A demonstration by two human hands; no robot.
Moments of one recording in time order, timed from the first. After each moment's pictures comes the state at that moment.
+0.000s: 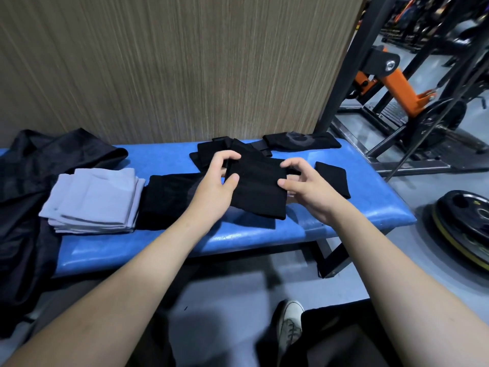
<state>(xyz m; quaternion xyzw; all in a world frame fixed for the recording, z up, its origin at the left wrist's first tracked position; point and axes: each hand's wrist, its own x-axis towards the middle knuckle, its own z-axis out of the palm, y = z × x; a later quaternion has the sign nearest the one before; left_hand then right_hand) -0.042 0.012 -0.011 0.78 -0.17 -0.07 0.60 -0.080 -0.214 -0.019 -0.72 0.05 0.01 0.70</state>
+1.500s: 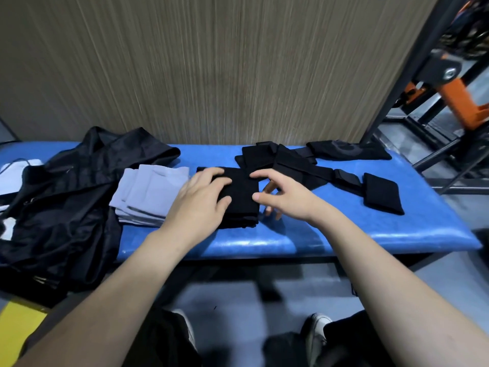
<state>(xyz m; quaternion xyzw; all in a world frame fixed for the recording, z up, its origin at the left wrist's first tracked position) -0.029 0.127 -0.019 0.95 -0.22 0.11 0.21 -0.033 -0.101 -0.020 -0.86 -0.04 0.09 0.51</state>
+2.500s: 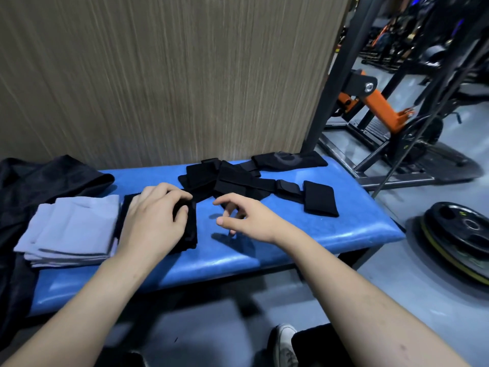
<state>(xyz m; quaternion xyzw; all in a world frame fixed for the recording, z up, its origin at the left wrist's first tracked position) -0.029 0.074 -0.008 0.94 -0.20 0.18 0.21 -0.060 -0.147 -0.025 -0.87 -0.07 0.04 0.48</state>
